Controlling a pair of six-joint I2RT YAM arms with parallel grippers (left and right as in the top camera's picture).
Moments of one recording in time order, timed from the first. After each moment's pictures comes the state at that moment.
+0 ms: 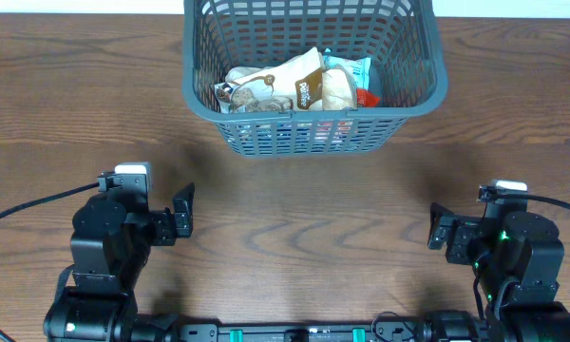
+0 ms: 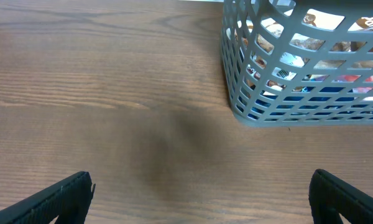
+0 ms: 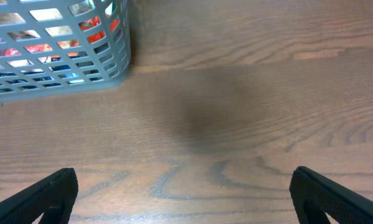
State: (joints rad) left arm -0.11 0.58 0.72 -0.72 -0.01 -0.09; right arm 0.02 0.56 0.86 -1.02 0.12 0.10
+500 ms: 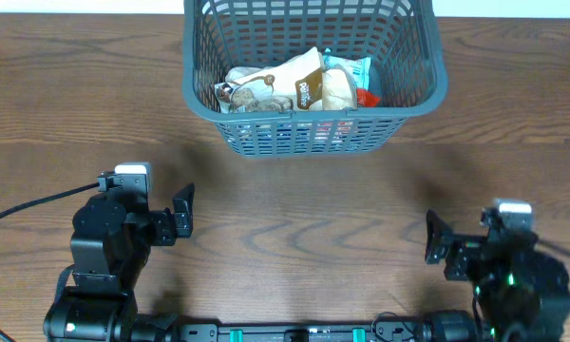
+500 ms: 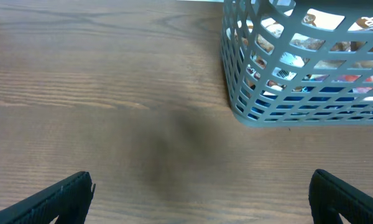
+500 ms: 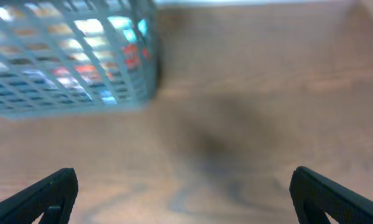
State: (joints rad) left arm -0.11 0.58 0.71 -0.72 -0.01 -0.09; right arm 0.06 0.34 0.80 -0.95 0.06 0.10
